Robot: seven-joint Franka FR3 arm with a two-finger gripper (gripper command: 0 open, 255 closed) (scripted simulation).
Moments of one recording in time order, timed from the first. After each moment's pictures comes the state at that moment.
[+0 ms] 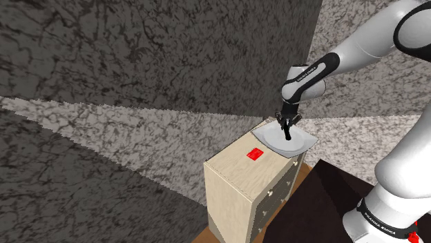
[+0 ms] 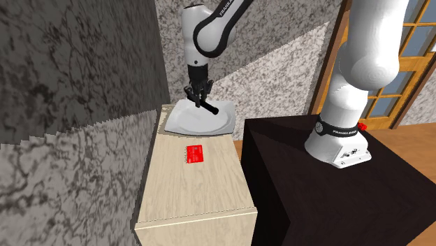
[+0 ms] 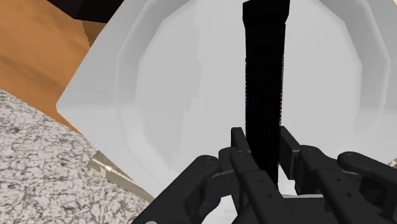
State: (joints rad) arm -0.48 0.12 0.04 -2.36 -0.02 2.47 0.48
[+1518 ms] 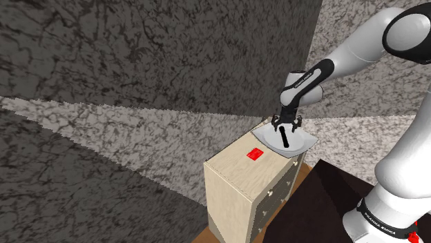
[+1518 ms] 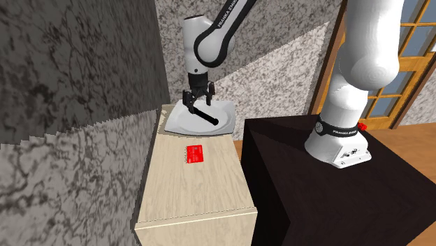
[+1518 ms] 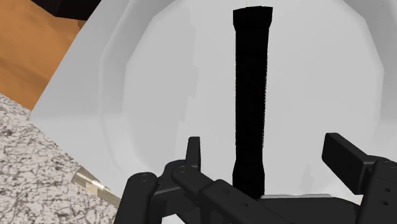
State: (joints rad) arm -0.47 0.18 0.04 -2.37 -0.03 2.54 0.49
